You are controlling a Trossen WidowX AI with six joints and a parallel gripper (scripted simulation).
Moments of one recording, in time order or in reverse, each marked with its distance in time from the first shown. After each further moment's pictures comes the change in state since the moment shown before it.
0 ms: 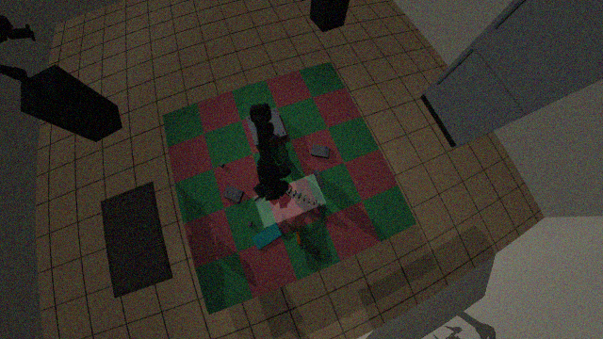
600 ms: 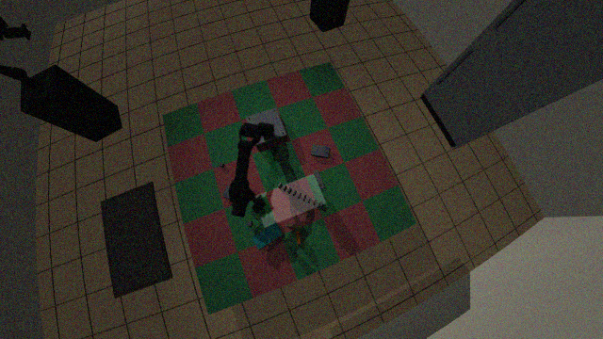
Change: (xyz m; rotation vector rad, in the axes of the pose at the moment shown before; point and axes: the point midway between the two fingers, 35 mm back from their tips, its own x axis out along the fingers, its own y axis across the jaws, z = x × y) arm 0.064 -0.134 -0.042 1.514 0.017 -0.019
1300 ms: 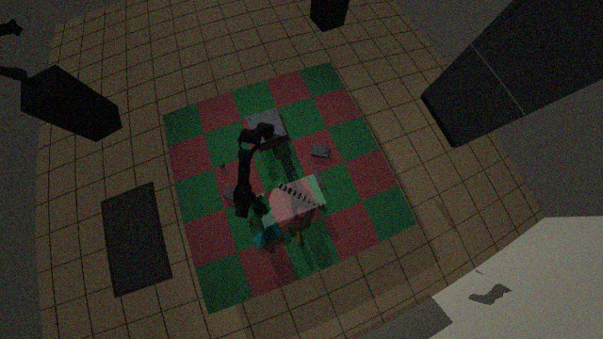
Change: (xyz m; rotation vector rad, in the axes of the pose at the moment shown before) arm 0.070 0.000 0.008 0.060 -0.012 0.010
